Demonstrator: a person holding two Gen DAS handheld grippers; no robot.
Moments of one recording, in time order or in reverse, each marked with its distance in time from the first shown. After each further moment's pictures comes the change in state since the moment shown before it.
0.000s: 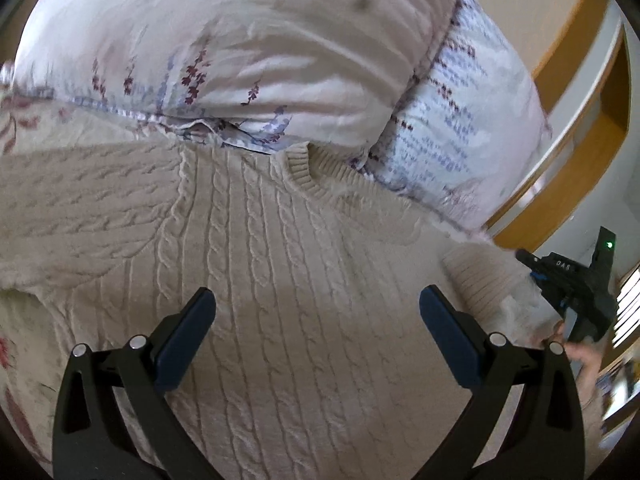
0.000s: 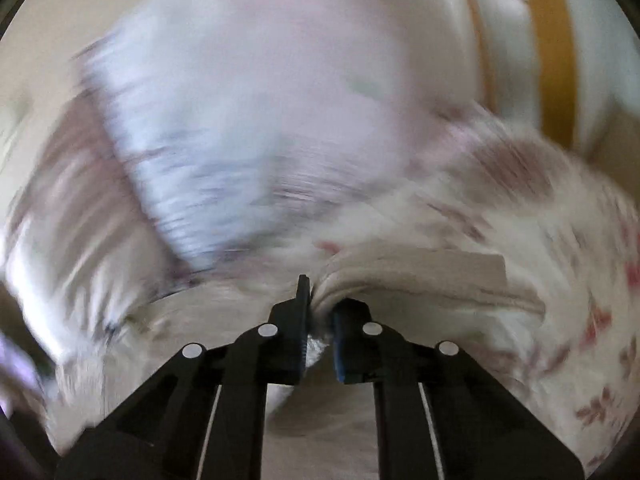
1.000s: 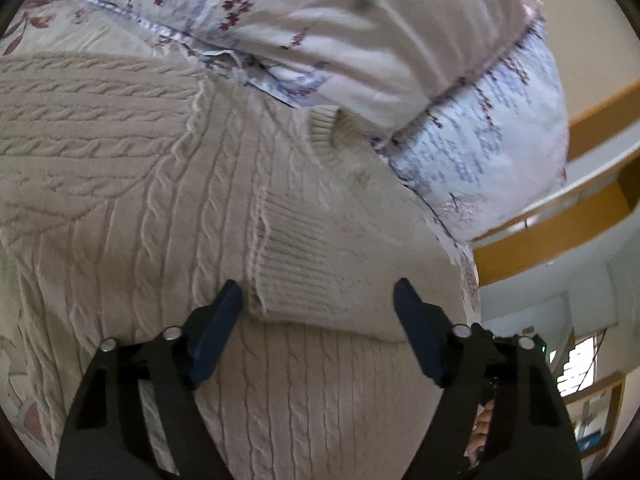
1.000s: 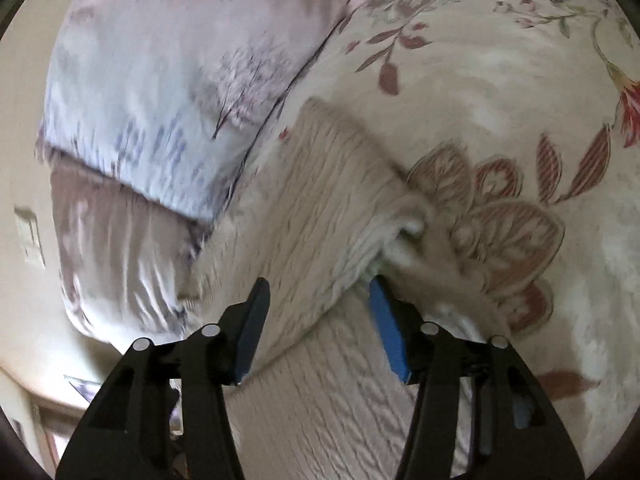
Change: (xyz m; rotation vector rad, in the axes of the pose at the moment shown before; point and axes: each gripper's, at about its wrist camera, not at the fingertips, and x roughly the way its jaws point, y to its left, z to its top) left arm 0.018 0.018 0.014 -0.272 0.181 -0.034; right arm 0.016 -0.113 -0.053 0.599 0.335 0.203
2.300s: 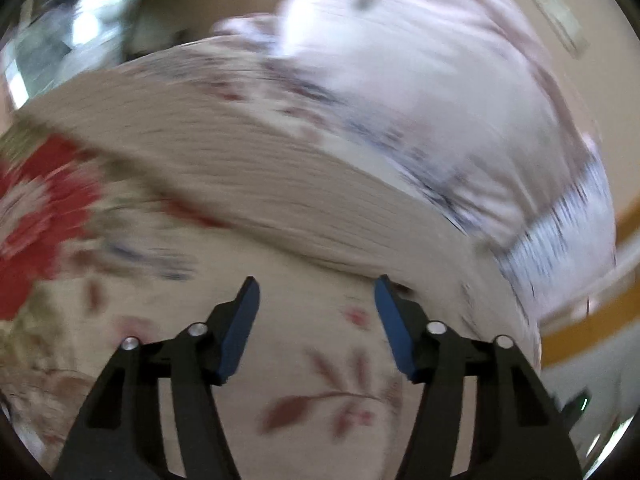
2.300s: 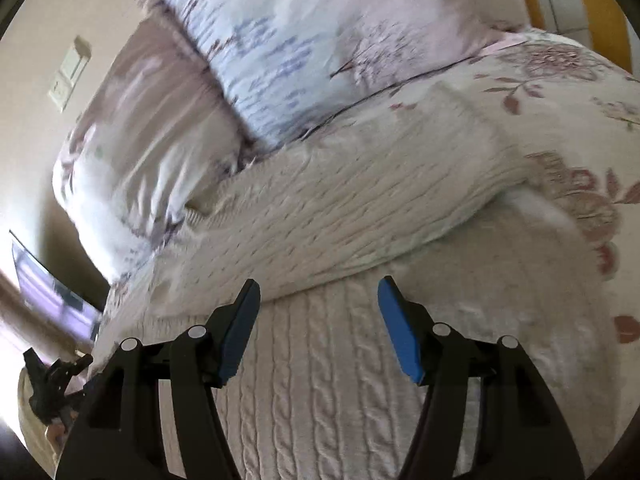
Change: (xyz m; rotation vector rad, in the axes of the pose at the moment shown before) left arm -0.192 0.157 -0.018 -0.211 -0.322 0.287; right arm 0.020 0.061 -0.091 -0.511 -0.064 -0.026
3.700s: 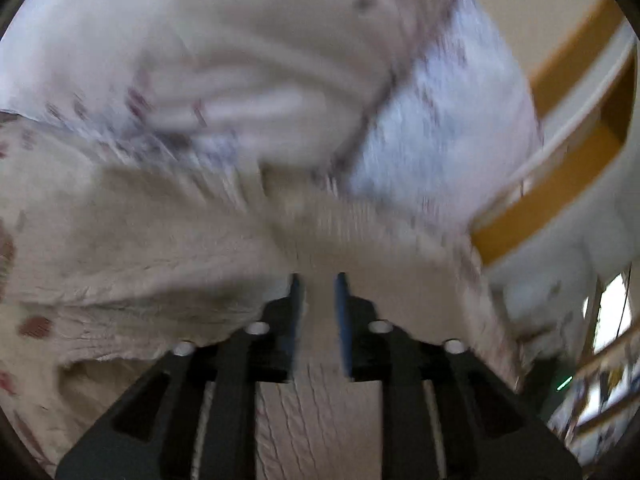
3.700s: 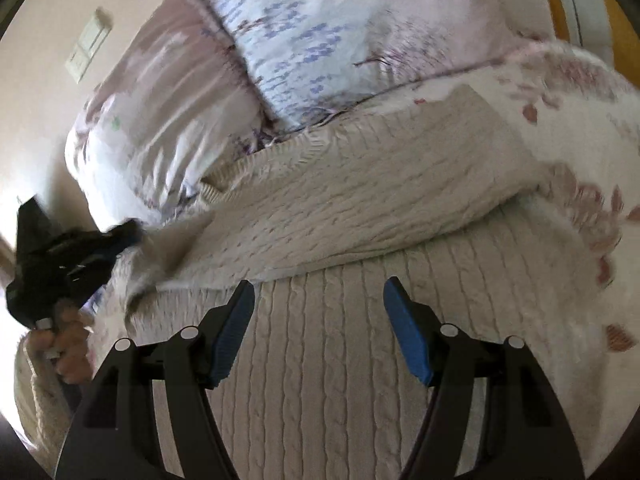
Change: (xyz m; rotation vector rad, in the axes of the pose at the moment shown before) left arm 0.114 -0.257 -0.065 0.472 0.253 -0.309; right arm -0.015 0.017 0.000 -0.108 0.061 0.003
